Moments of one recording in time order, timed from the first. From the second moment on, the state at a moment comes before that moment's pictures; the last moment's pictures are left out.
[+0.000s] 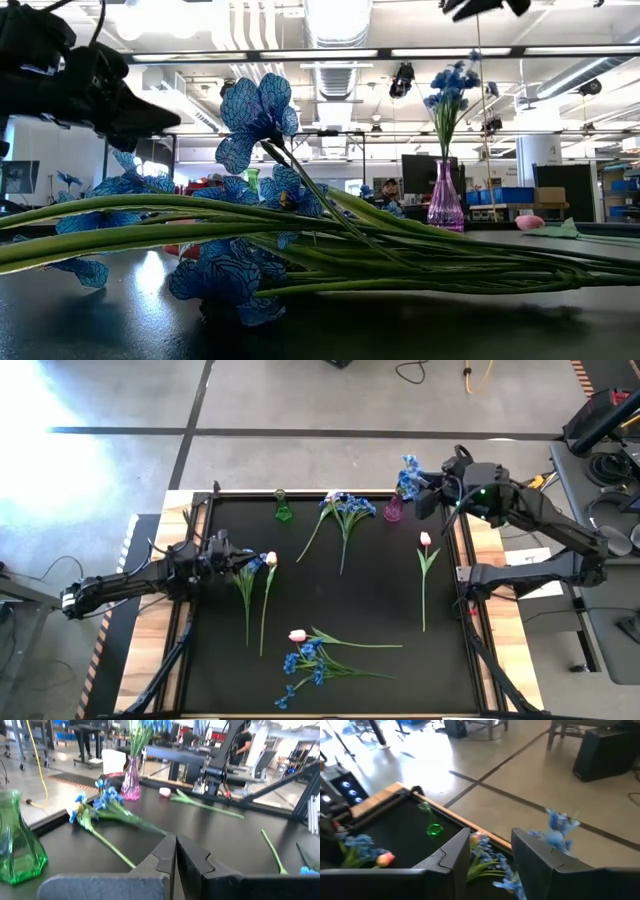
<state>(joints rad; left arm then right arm) 0.30 0.19 0.02 0.10 0.04 -0.14 -0.34 1.01 1.37 -0.79 0.42 0.32</state>
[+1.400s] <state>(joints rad) 0.31 0.20 0.02 0.43 -0.36 -0.36 0.00 1.62 1.68 -0.81 0.29 0.66</state>
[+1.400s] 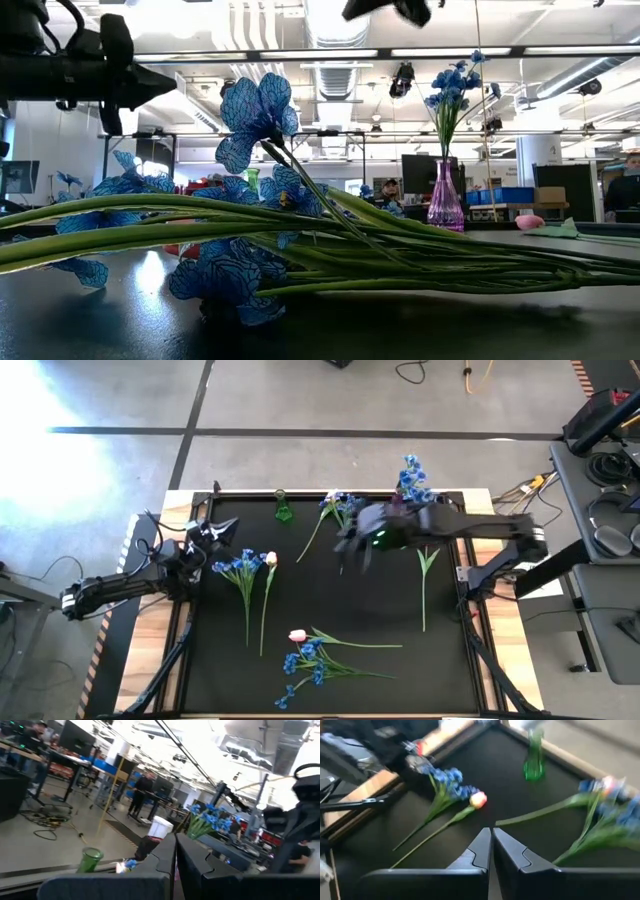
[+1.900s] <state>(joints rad) 0.41 0.20 0.02 0.40 -0.10 -0.36 -0.04 1.95 1.68 -0.86 0.32 0.97</state>
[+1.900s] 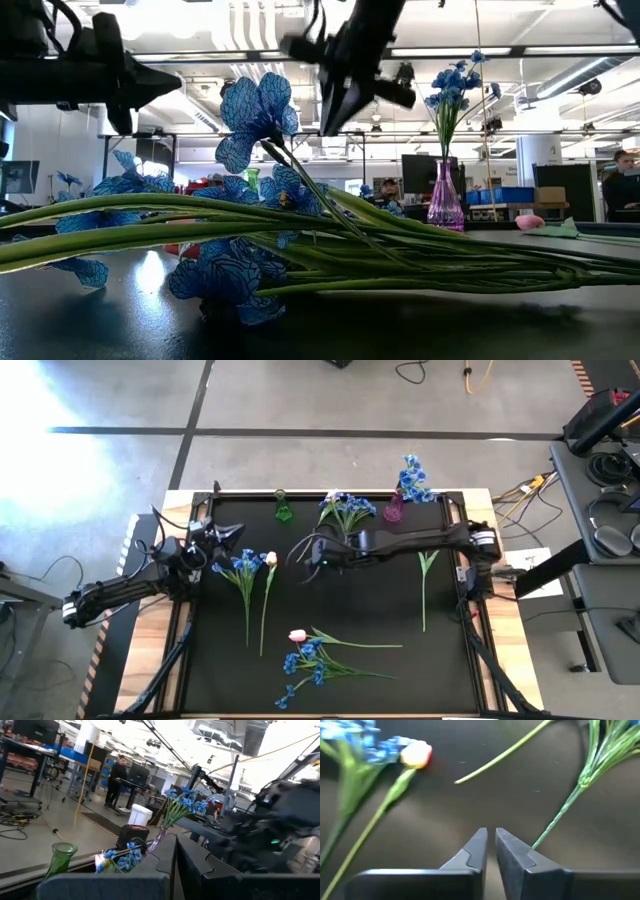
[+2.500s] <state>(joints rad) 0.41 0.21 0.02 0.37 -0.08 -0.36 -0.35 2.07 1.67 -0.91 0.28 0.95</state>
